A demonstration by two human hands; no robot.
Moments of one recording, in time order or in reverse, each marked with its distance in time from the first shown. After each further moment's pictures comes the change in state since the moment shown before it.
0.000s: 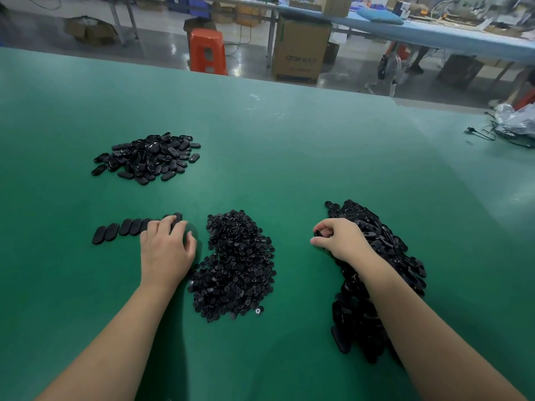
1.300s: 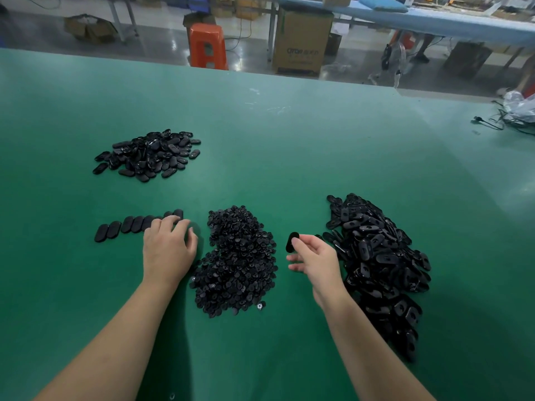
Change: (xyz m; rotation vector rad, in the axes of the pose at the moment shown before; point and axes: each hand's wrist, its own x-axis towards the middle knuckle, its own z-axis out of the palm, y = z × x) left_hand 0.000 0.000 0.001 -0.029 0.046 0.035; right_hand -0.062 -0.037 0.074 1.159 0.080 0.209
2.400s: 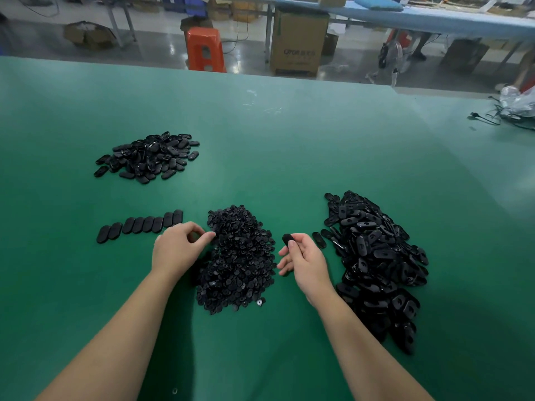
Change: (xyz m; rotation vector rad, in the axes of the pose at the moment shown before) left_hand 0.009 0.013 -0.012 -0.357 -0.328 -0.231; right_hand 0.000 0.023 0.005 -0.174 -0.142 -0.177
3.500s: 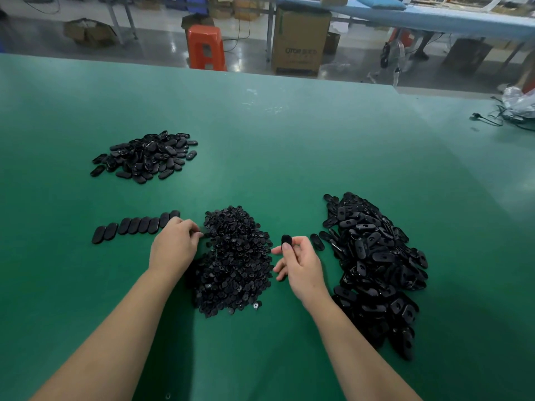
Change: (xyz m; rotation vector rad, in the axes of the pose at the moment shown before) left_hand 0.006 0.014 -0.002 0.220 0.002 0.019; right_hand 0.001 0.007 0.002 -0.086 0.013 -0.037
